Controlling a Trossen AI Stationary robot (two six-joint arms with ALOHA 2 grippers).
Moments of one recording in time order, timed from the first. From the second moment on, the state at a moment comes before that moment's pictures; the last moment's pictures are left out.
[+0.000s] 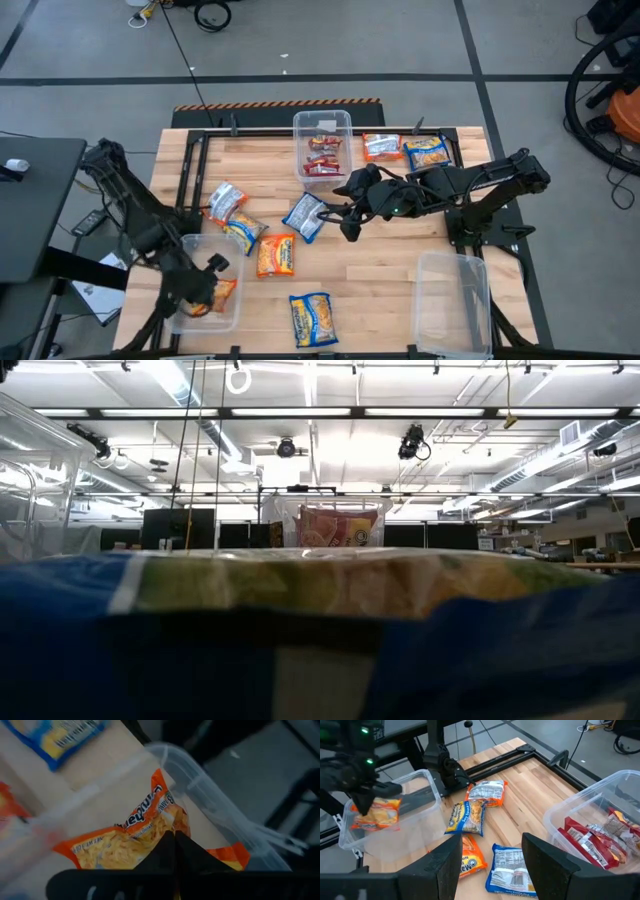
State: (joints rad) left arm -0.88 1.04 0.87 -0.71 0.09 -0.23; right arm 0.27 1.50 1.57 -0.65 0.50 0.52
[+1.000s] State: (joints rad) left arm -0.61 1.05 0.53 -0.10 0.65 -0.28; right arm 0.28 1.50 1.57 -0.56 0.46 0.45
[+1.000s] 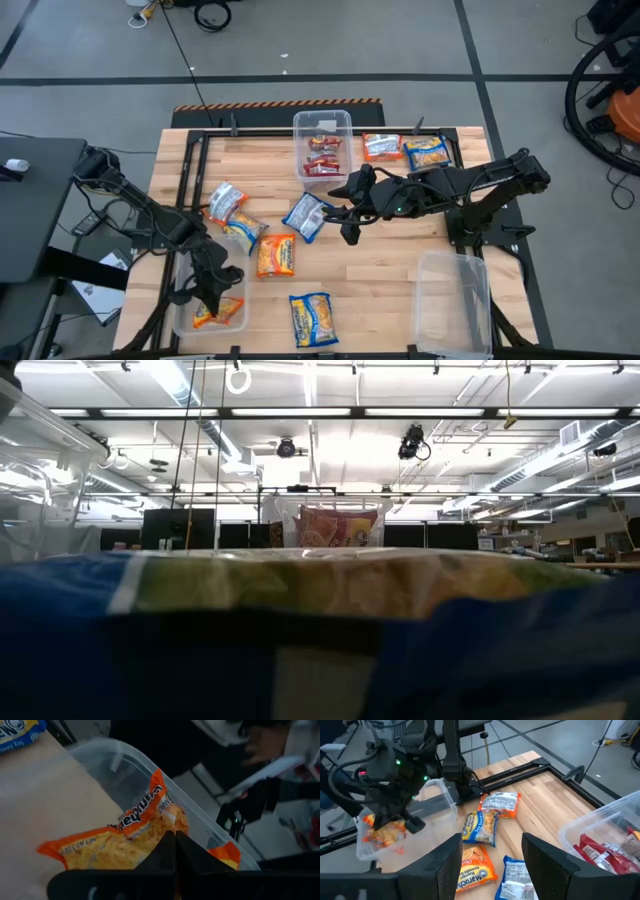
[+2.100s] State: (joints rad) left arm -0.62 1.10 0.27 0.41 0.52 -0.77; right arm 0.25 1.52 1.57 -0.54 0.47 0.43
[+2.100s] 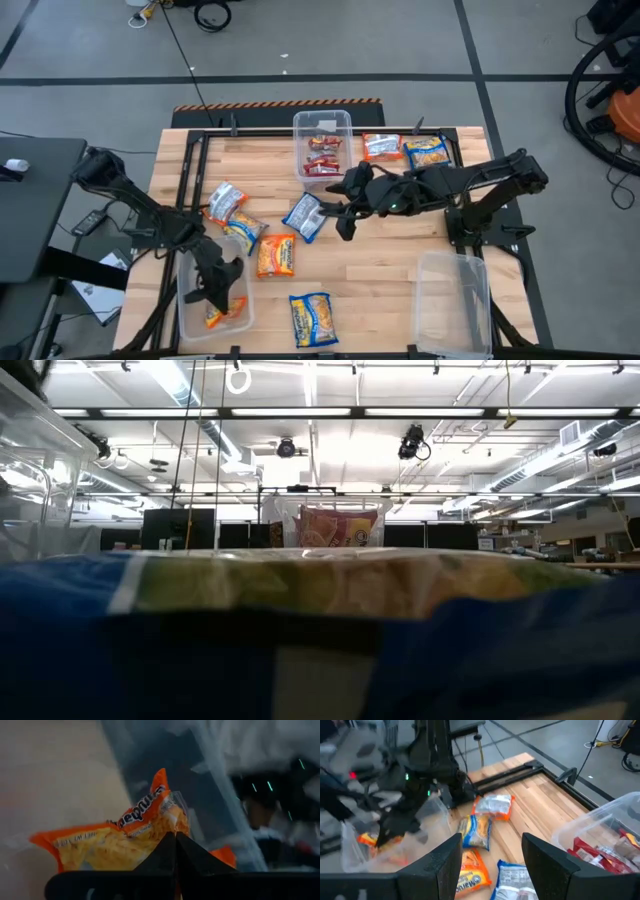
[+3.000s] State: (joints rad) left arm -0.82 1.26 0.27 0.62 0.24 -0.82; right arm 0.27 1.93 1.57 -0.37 0.28 0.11
